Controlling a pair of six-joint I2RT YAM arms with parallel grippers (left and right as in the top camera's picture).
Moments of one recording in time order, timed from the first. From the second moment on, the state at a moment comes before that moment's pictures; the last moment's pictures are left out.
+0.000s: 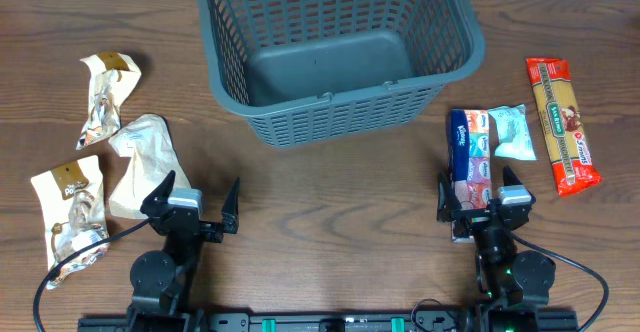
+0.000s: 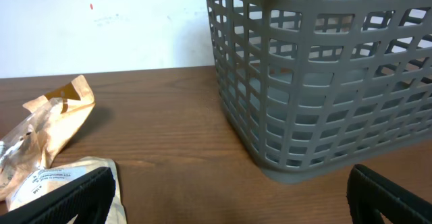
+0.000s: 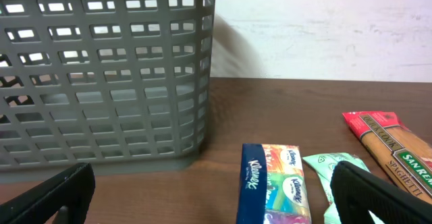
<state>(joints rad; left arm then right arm) -0.15 0.01 0.04 -0.14 0.02 0.01 -0.06 0.01 0.01 -0.05 -0.19 0.04</state>
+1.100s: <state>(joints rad) -0.15 0.33 0.37 -0.33 -0.03 -0.18 -0.12 0.22 0.32 -0.16 -0.20 0.18</state>
